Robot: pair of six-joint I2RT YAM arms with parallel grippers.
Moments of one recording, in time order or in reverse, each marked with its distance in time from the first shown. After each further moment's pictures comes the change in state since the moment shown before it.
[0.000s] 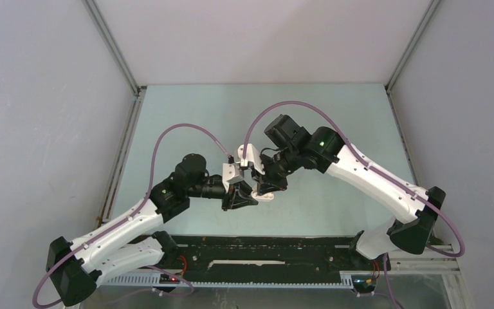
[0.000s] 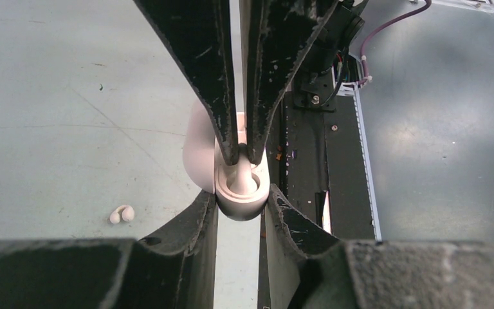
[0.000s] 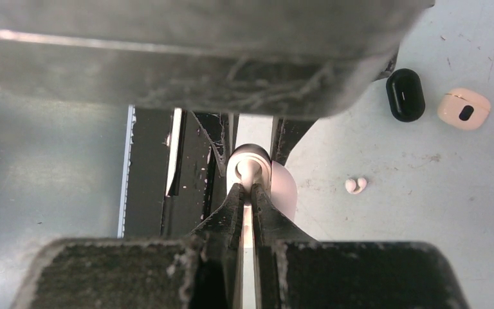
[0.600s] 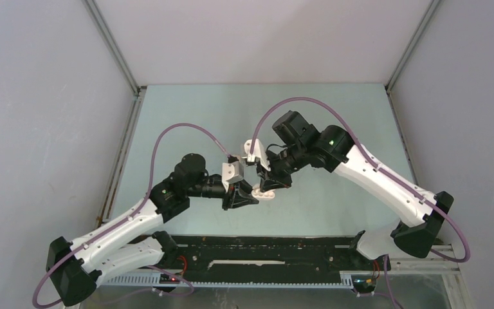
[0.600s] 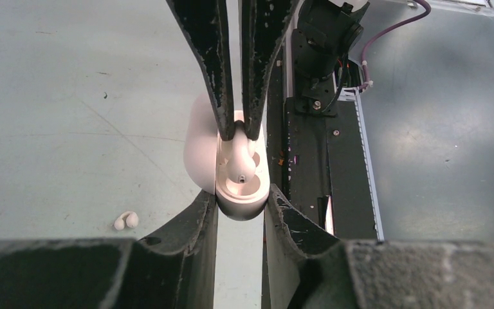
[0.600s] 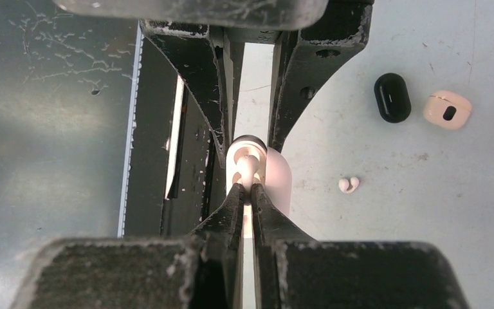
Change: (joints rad) left arm 0.000 0.000 0.000 0.021 0.001 0.000; right arm -0.036 -0.042 0.000 0.002 -0.029 0.001
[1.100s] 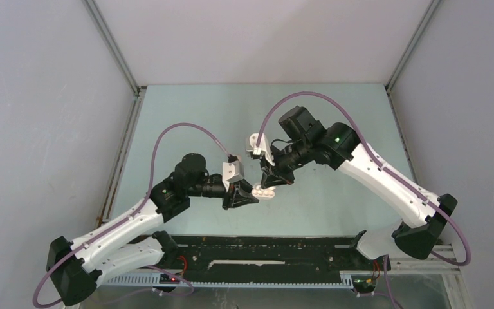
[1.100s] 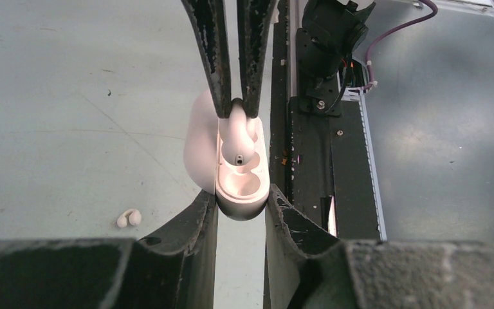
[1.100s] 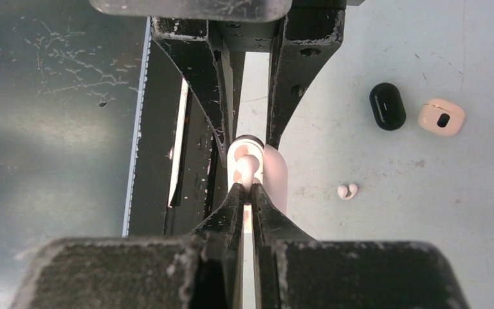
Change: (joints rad) left arm 0.002 0.006 0.000 0.000 -0.013 -0.002; right arm -0.049 -0.014 0.000 0.014 -0.068 0.004
